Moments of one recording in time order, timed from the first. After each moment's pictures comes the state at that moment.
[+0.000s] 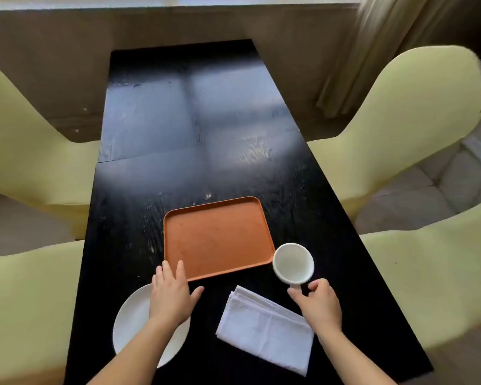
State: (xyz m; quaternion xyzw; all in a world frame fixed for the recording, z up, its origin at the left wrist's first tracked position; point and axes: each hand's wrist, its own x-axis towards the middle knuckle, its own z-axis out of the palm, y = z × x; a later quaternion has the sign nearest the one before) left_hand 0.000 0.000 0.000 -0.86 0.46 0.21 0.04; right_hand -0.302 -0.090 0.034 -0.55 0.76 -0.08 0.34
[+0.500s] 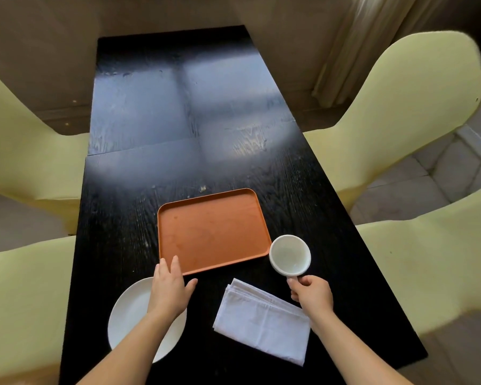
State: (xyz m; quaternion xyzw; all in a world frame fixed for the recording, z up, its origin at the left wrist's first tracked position) left_hand 0.000 -0.006 -0.004 -0.87 0.41 0.29 -0.06; right_hand -0.297 -0.096 0.017 -0.42 0.78 -0.13 0.45
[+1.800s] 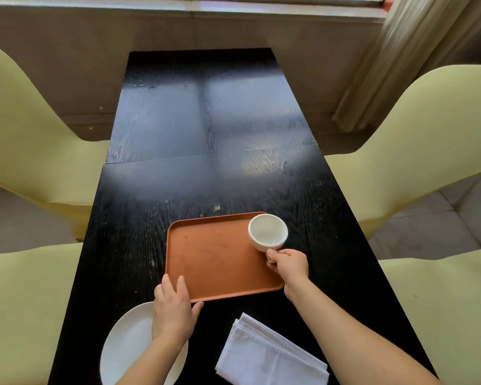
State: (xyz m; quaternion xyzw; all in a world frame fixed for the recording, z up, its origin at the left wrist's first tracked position) left_hand 0.000 -0.020 -0.021 -0.89 0.40 0.20 -0.02; right_hand -0.183 -0.202 0.014 -0.37 0.70 -0.24 0.57
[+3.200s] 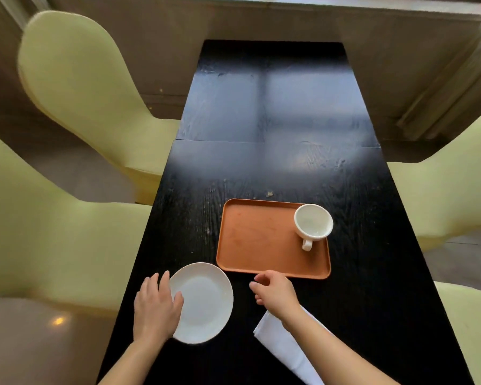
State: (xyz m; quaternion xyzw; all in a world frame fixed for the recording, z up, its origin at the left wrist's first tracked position) left_hand 0.056 0.118 -0.005 -0.94 0.29 0.17 -0.06; right_hand -0.133 -0.073 0.020 -0.62 0.56 0.03 0.55
